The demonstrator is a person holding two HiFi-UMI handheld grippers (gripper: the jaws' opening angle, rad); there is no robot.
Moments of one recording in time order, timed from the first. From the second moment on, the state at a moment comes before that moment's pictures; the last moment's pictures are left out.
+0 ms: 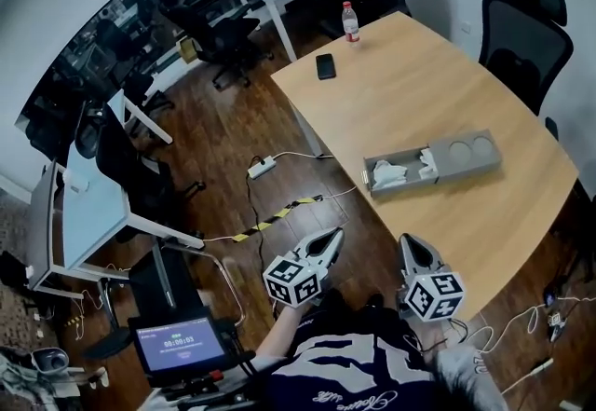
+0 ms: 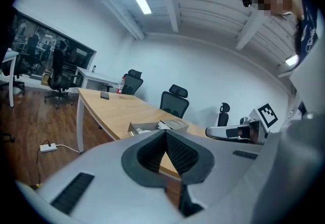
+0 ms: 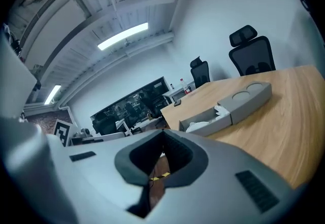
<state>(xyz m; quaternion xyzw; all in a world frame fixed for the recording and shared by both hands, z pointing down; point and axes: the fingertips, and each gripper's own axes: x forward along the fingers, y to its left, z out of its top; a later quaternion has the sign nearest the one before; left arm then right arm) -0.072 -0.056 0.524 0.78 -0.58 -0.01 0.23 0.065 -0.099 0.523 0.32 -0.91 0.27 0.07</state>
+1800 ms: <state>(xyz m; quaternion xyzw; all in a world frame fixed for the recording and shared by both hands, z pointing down) -0.031 -0.304 0.672 0.90 -0.22 0.26 0.27 0.094 -0.268 0.553 0.59 -0.75 0.31 0.06</state>
